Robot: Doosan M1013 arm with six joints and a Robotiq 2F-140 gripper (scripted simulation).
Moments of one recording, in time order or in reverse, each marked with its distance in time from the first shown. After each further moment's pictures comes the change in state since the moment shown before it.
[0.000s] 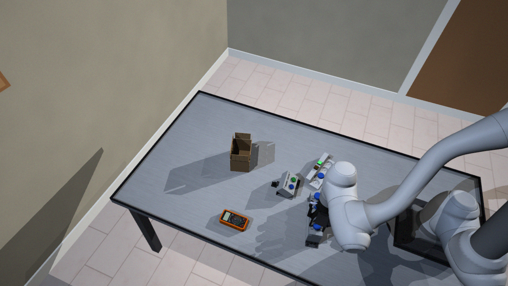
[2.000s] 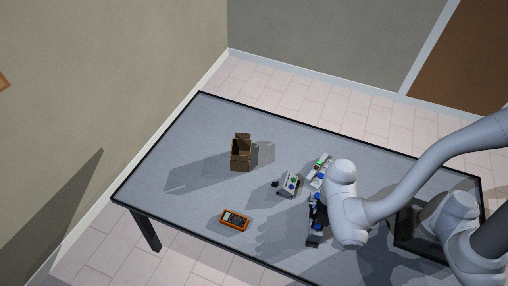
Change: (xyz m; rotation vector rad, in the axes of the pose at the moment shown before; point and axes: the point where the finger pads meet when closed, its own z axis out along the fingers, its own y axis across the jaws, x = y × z) arm 0.000 0.000 0.000 0.008 0.025 -0.077
